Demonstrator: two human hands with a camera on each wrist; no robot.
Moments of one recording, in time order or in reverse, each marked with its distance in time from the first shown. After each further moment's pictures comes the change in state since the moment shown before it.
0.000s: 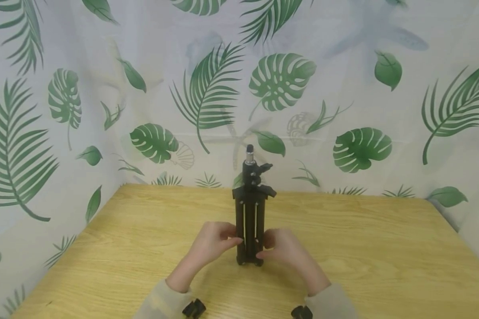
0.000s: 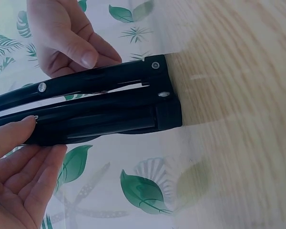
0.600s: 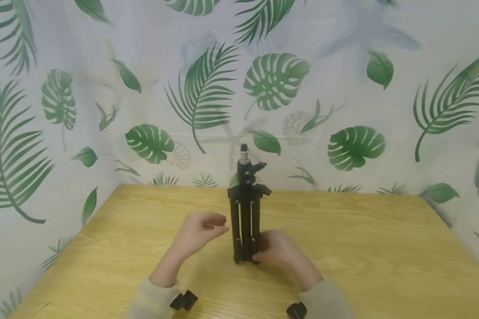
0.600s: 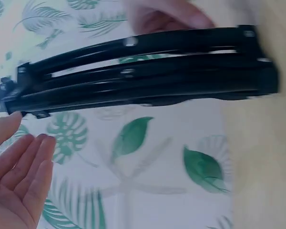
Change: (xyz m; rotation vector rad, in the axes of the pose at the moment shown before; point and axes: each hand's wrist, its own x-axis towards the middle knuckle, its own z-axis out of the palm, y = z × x) left_hand -0.003 0.007 -0.030 -0.145 0.082 -0.025; right_hand 0.001 0.010 0.005 -0.016 -0.040 0.011
